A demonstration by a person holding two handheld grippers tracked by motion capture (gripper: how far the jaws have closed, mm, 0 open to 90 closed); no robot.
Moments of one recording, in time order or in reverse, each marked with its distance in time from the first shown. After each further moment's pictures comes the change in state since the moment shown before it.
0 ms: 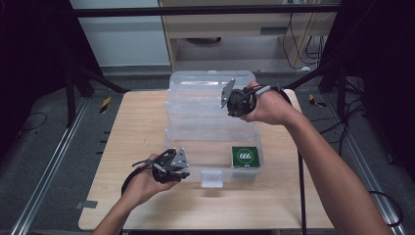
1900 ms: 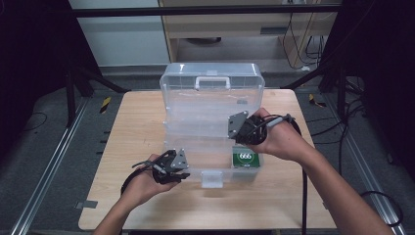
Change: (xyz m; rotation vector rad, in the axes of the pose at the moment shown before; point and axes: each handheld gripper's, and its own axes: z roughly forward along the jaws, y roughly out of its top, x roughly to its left) left arm -0.008 -0.002 0.000 -0.014 0.013 -0.050; right arm 0.081 -0.016 -0.020 -0.095 -0.059 -0.031
